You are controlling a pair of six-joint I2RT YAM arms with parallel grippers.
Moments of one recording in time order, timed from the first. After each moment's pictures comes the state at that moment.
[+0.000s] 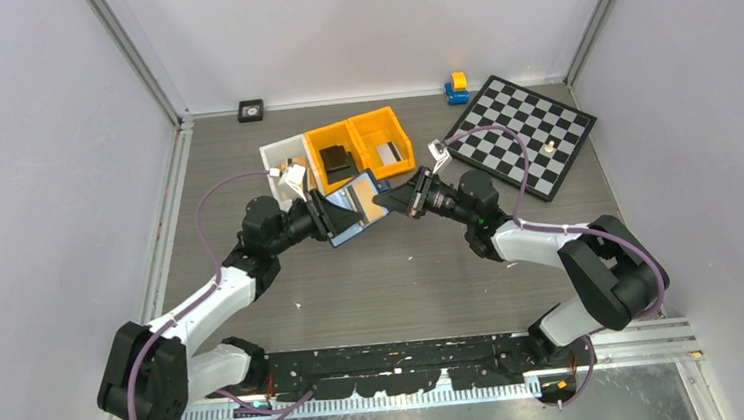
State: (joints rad) left arm -0.44 1.13 0.52 0.43 0.49 -0.77; right arm 0.55 1.48 0.60 0.92 -0.52 1.02
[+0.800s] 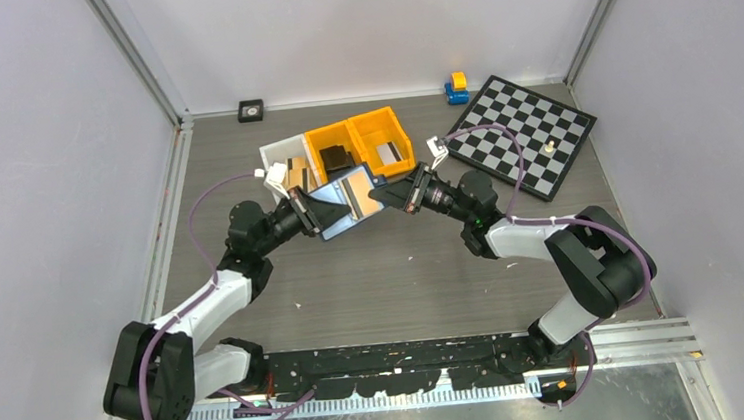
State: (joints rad) left arm -0.32 1.15 0.46 0.67 0.62 -0.94; right arm 0.55 1.55 0.62 1.09 -0.54 1.12
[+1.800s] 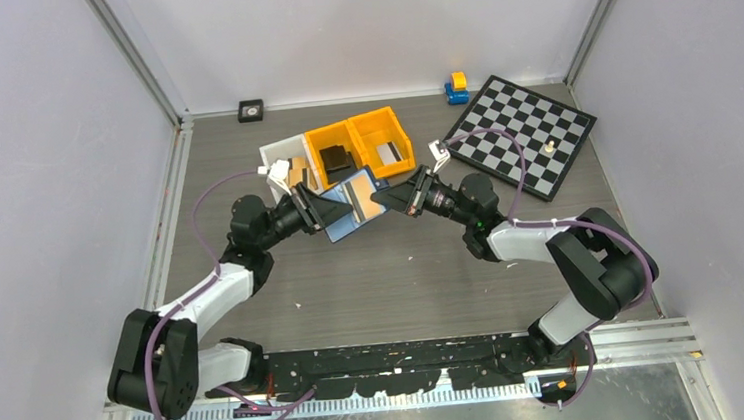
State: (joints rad) left arm -0.31 1.20 0.49 0.64 0.65 -0.95; right arm 0.55 1.54 0.59 1.08 -0.52 1.12
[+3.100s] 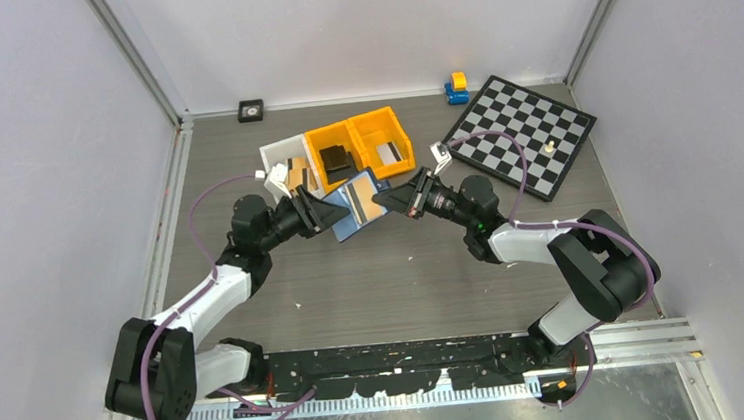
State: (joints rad) left arm -0.31 1.17 0.51 0.43 0.56 -0.85; right arm 0.56 1.53 0.58 1.05 -0.50 1.10
